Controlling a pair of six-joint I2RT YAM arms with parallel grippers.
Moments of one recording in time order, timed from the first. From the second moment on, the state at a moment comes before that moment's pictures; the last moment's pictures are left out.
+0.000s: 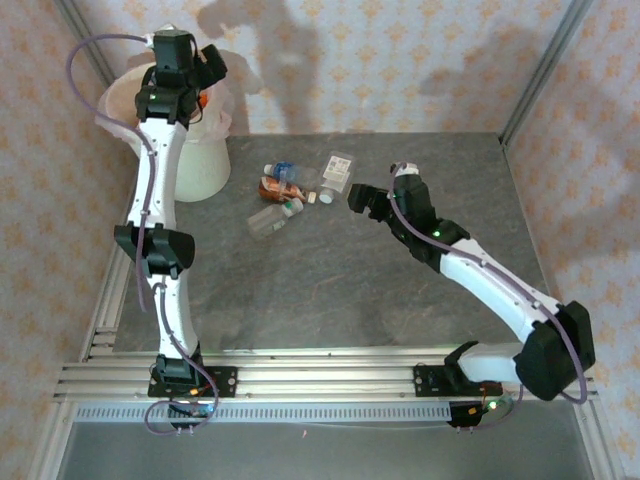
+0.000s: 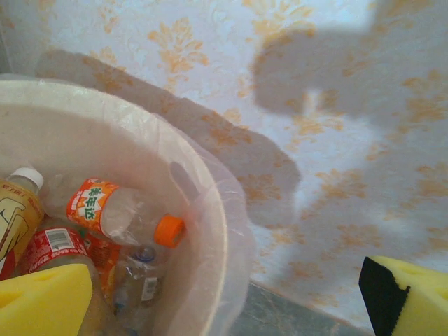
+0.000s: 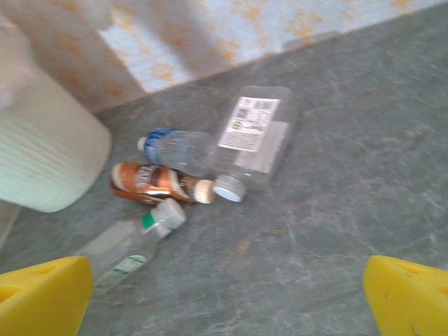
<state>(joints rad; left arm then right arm) -0.01 2.13 2.60 -0.85 -0.23 -0.47 0.55 1.29 1.02 -0.25 0.18 0.58</state>
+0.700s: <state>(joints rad) -0.41 1.78 1.82 -0.94 -0.24 -0.09 0.55 1.42 1.15 -0.39 0.30 0.64</state>
